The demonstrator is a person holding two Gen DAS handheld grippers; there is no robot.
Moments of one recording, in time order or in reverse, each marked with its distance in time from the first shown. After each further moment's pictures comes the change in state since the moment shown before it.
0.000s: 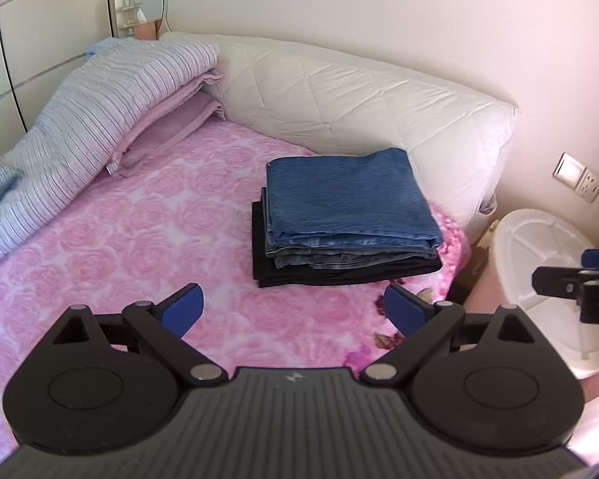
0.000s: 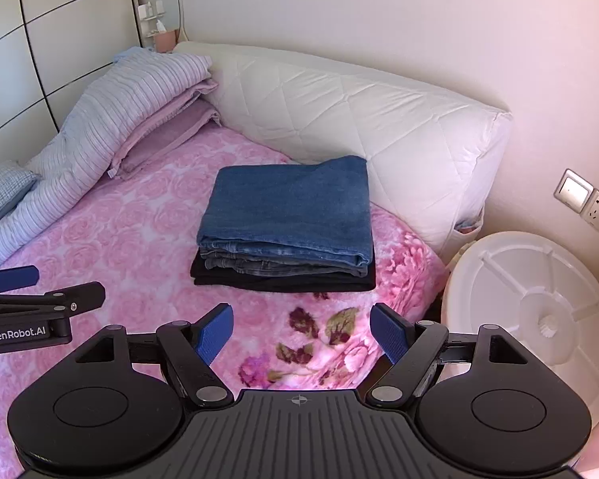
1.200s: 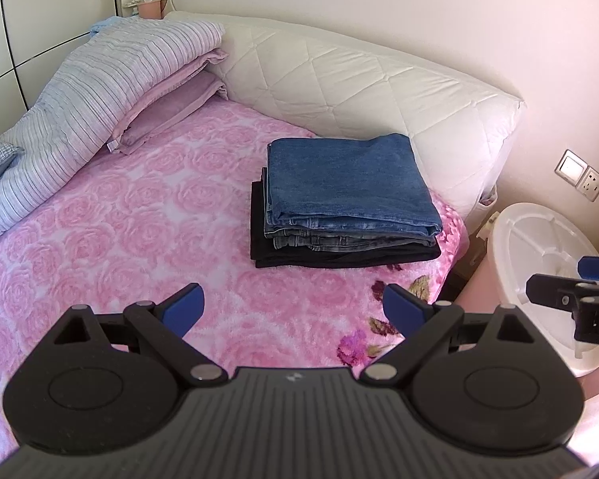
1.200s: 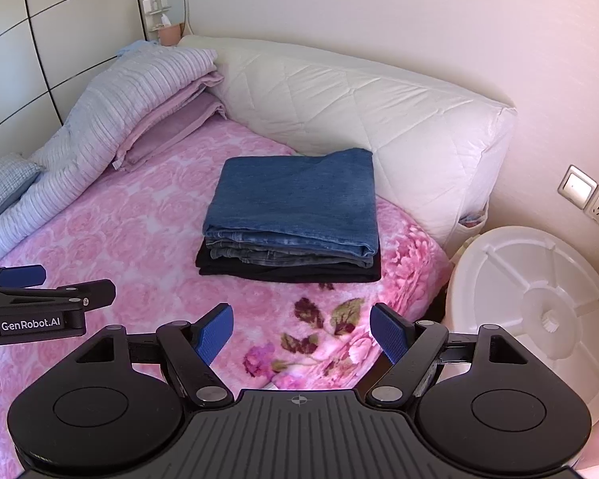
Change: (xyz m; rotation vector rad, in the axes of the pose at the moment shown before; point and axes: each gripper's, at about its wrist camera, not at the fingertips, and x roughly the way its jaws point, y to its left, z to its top) left arm 0.002 0.003 -0.004 -0.046 0.056 -0.009; right arm -0.001 0.007 -0.007 -0.011 0.014 0.012
